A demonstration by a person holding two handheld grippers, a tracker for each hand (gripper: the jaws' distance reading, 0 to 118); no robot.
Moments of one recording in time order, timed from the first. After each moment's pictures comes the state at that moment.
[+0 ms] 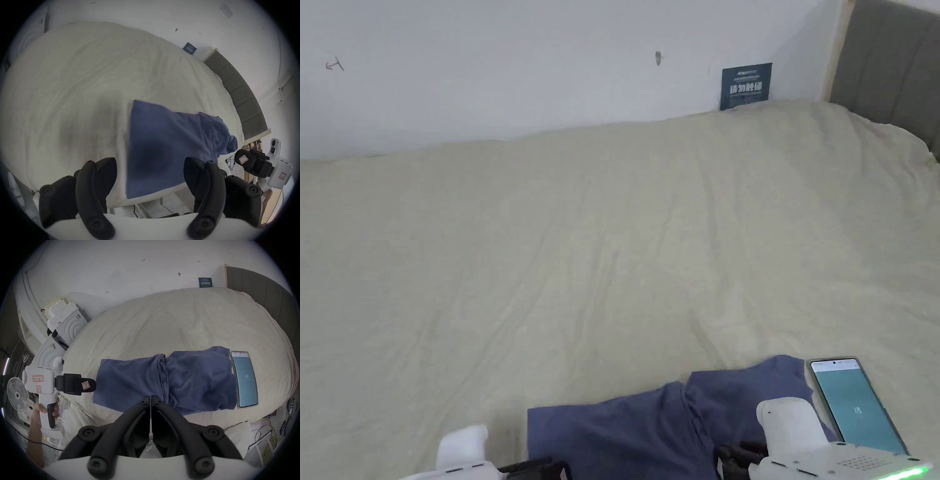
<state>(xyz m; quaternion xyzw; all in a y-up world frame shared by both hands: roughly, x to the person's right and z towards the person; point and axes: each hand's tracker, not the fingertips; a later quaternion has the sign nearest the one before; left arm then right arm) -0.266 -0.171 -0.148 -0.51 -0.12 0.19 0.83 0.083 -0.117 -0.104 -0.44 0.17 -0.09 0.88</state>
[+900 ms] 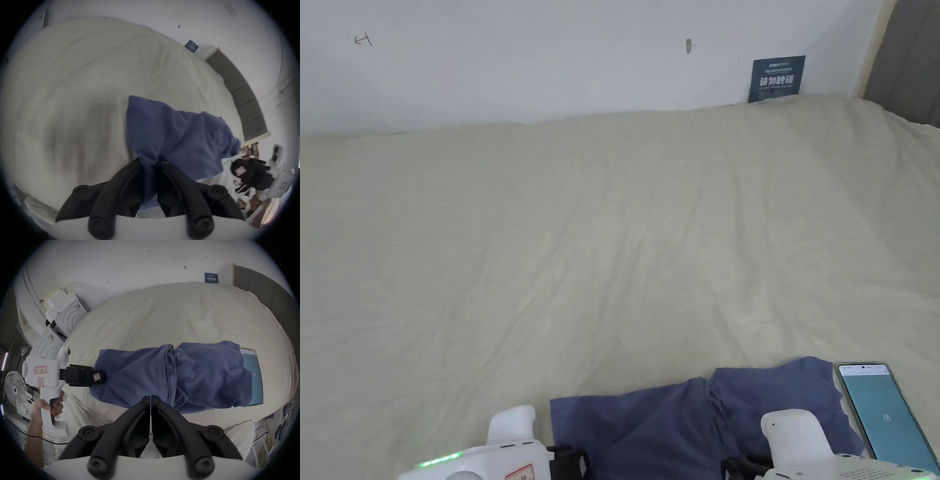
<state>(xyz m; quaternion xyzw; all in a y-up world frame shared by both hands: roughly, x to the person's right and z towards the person) -0.239 -0.195 -0.164 -0.50 -0.14 0.22 0.83 0.059 -0.123 -0.107 -0.47 0.18 -0.07 0.86</state>
